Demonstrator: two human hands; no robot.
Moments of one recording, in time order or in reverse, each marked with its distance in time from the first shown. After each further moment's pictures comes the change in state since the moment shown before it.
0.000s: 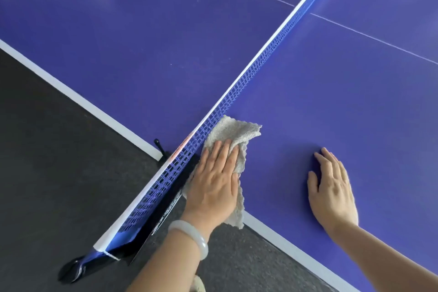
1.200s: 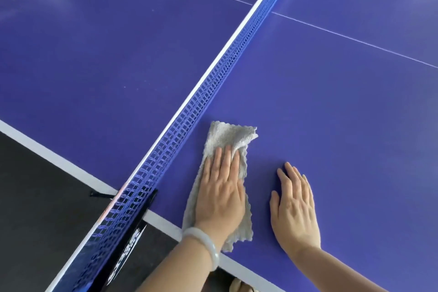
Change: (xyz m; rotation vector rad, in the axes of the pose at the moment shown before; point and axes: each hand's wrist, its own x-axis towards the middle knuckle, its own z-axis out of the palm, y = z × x) left_hand 0.065 0.076 0.011 -0.006 -0.027 -0.018; right_hand -0.001 -0.005 0.000 -0.093 -0.065 -0.039
